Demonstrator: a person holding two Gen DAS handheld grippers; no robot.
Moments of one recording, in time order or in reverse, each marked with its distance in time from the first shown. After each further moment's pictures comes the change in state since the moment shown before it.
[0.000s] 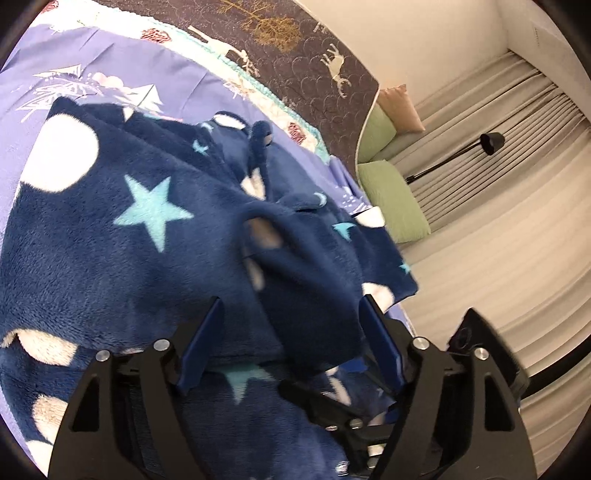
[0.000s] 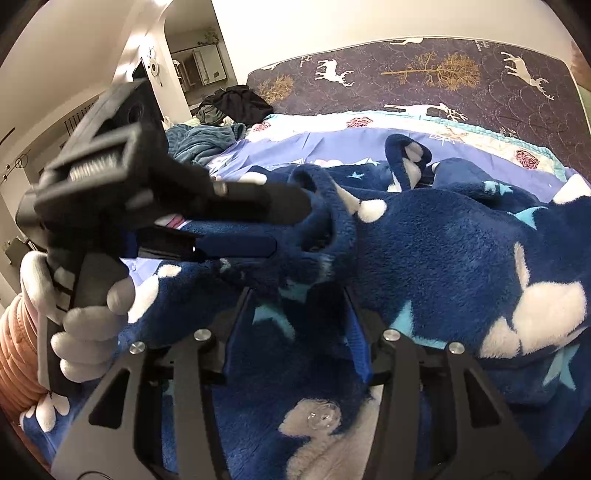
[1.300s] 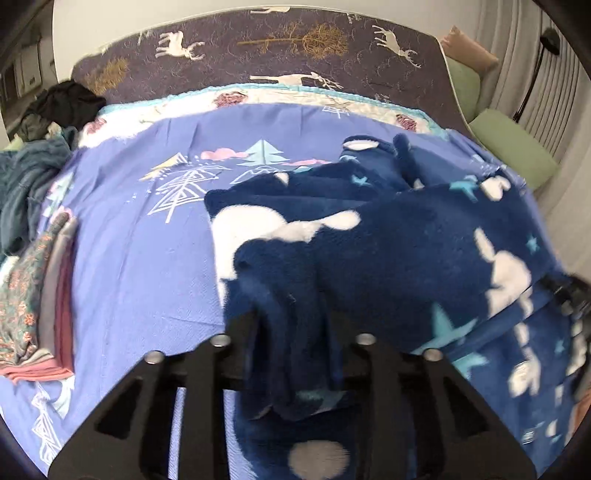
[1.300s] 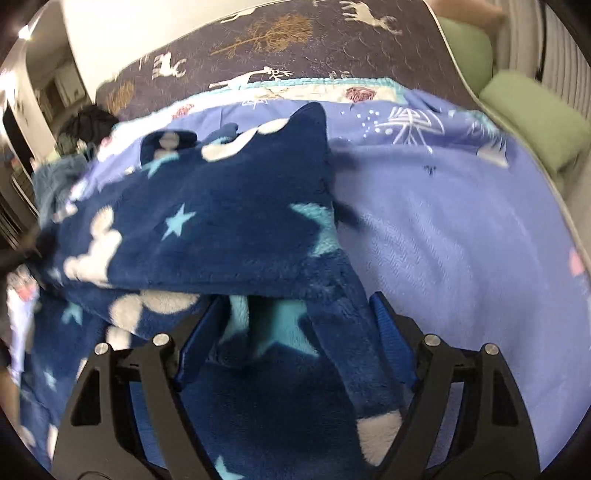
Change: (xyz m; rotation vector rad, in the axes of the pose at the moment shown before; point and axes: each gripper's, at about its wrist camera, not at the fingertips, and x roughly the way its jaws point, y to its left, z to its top) left arm -0.042 0.024 0.019 0.358 -0.044 0.676; right arm -0.069 -0.138 -0.022 0.352 0.086 -0.439
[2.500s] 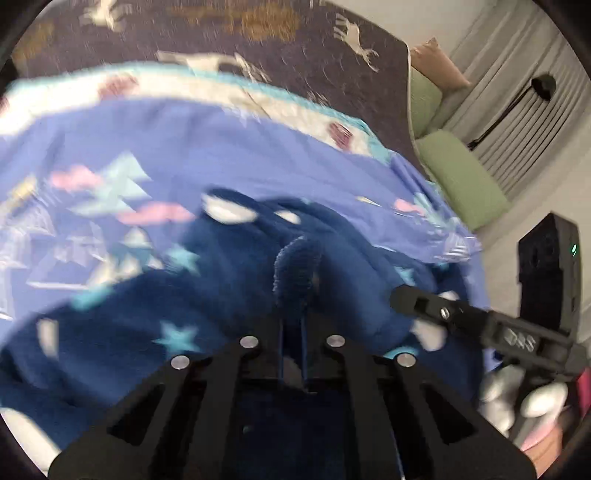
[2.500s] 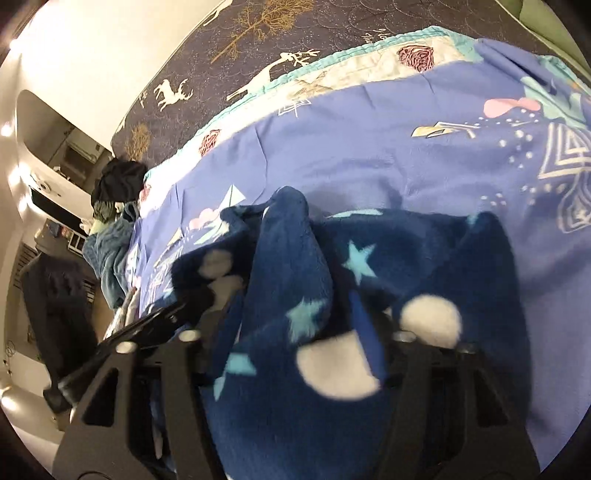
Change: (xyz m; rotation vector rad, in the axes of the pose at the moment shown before) left arm 0.110 -0.087 0.127 -0.081 0.069 -0.324; right arm 0.105 0.045 0.140 0.247 0.138 0.308
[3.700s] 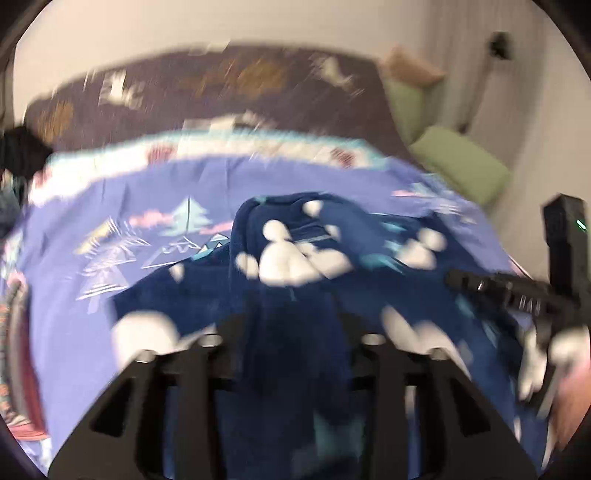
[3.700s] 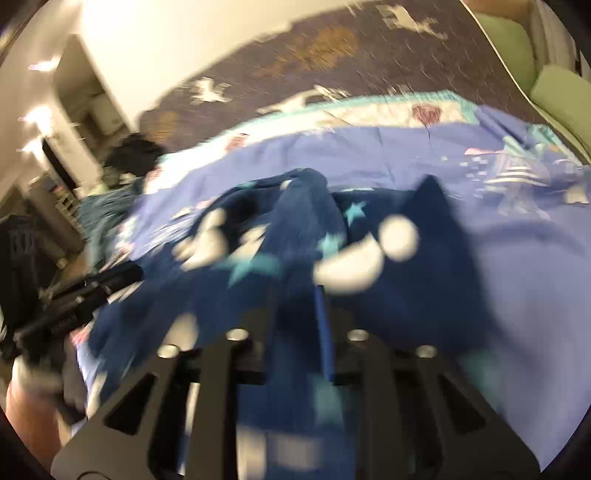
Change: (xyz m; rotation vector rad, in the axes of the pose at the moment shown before) left arm -0.131 -0.004 -0.099 0.218 -0.185 0.119; right arm -0.086 0.018 -0.099 -0.271 -0.165 -0.056
